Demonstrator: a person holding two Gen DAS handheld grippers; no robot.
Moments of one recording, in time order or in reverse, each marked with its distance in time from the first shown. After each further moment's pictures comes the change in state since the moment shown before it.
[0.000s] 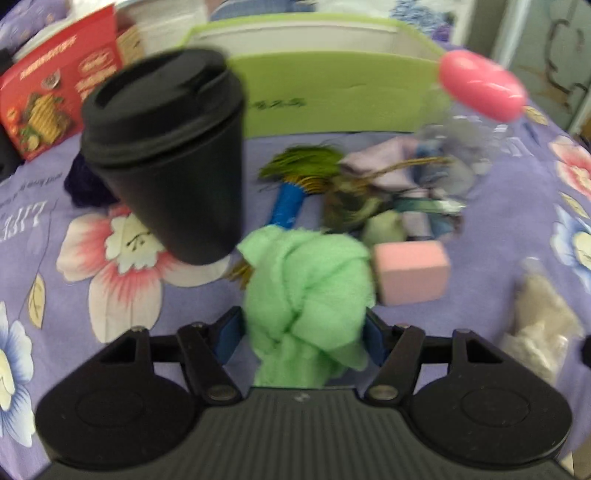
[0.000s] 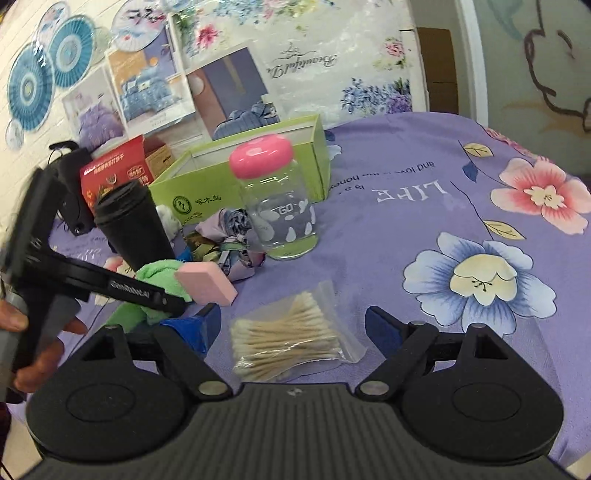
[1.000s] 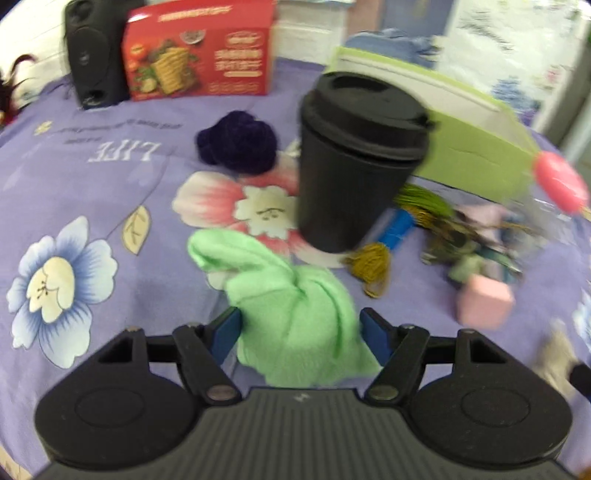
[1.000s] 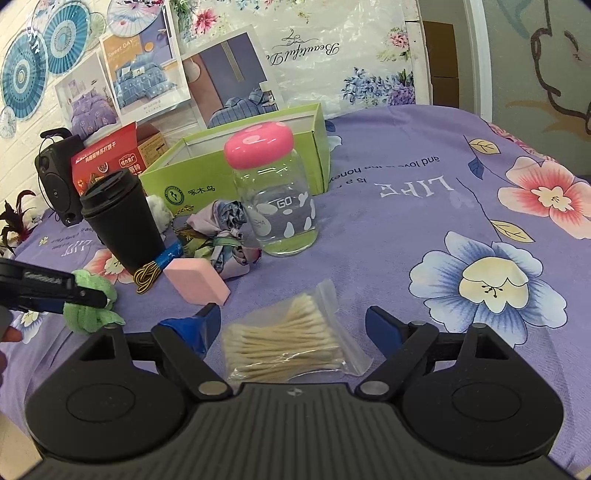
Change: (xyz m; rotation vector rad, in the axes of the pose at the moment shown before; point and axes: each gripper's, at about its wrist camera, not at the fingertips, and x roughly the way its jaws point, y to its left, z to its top) left arm -0.038 0.065 -0.031 -0.311 -0.070 0.111; right arm 0.018 0.004 0.005 -0.030 0.038 -0.019
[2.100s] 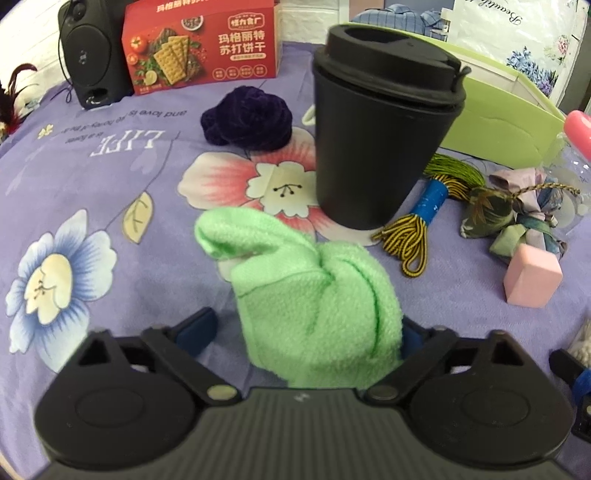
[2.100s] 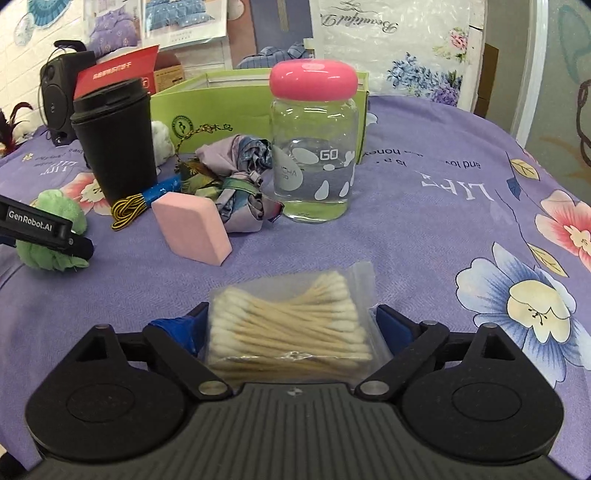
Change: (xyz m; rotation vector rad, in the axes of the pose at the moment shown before) left arm 0.018 0.007 -0.012 0.078 -0.007 0.045; right arm 0.052 0.033 -0.017 -0.244 0.065 -0.062
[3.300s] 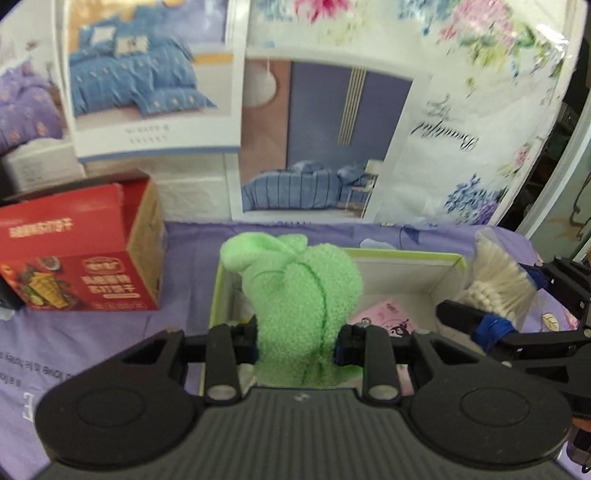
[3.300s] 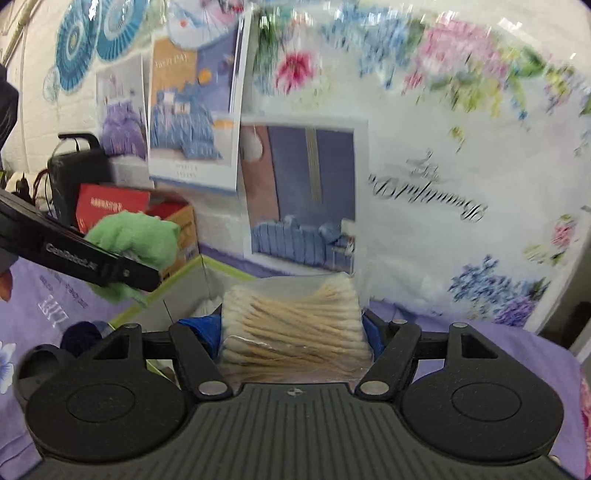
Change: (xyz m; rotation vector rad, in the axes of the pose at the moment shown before) left arm 0.014 -0.078 0.270 0.098 -0.098 -0.216; right arm 0.085 -0.044 0.264 -0.185 -0.156 0.218
